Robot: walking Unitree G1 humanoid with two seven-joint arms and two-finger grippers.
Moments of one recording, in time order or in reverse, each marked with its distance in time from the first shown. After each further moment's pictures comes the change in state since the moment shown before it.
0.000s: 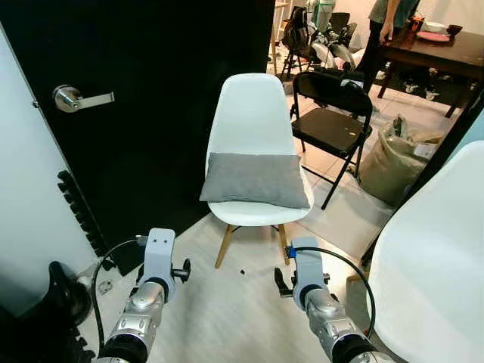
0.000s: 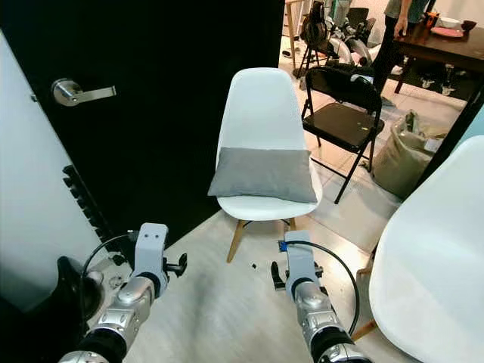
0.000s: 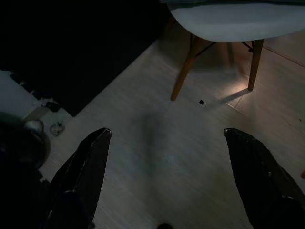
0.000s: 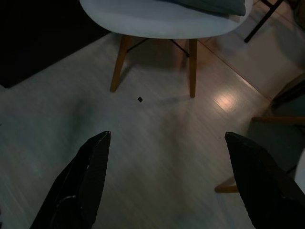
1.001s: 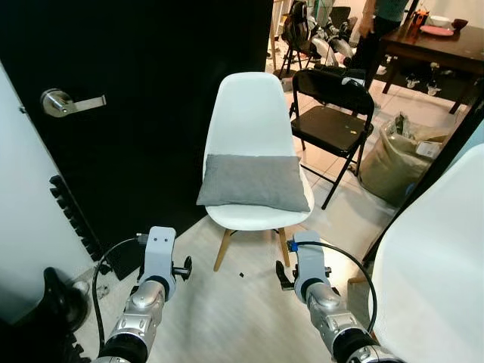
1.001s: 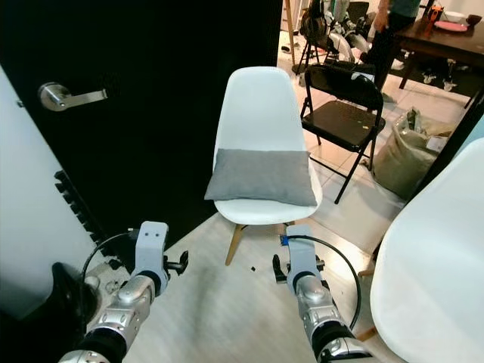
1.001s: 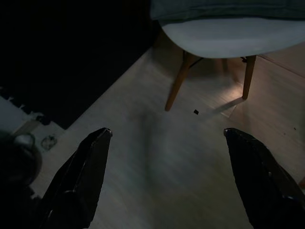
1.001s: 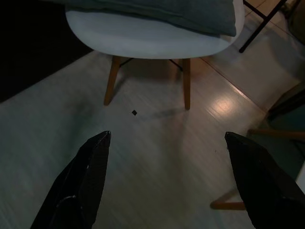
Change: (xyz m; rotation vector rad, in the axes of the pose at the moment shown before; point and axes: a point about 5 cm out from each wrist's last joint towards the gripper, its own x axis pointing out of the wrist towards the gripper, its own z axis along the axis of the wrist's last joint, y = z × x) left arm 0.001 -0.001 0.004 -0.005 -0.029 -0.029; right arm 0.002 -0.004 0.010 -0.004 -0.039 -0.005
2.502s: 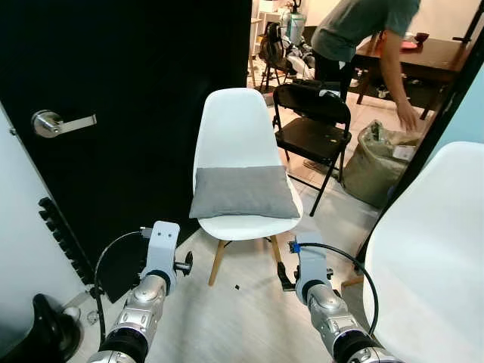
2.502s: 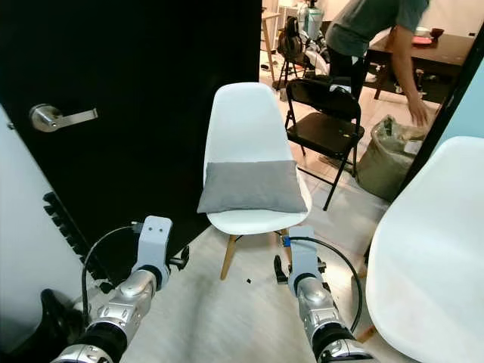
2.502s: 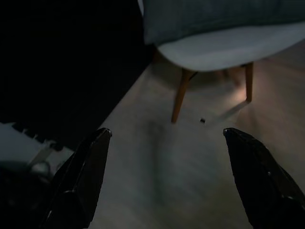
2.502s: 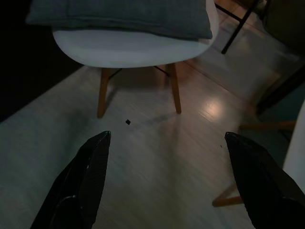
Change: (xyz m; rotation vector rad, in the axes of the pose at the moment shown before) left arm 0.004 0.001 0.004 0.071 0.010 0.037; right arm -0.001 -0.002 -0.003 0.018 0.002 -0.016
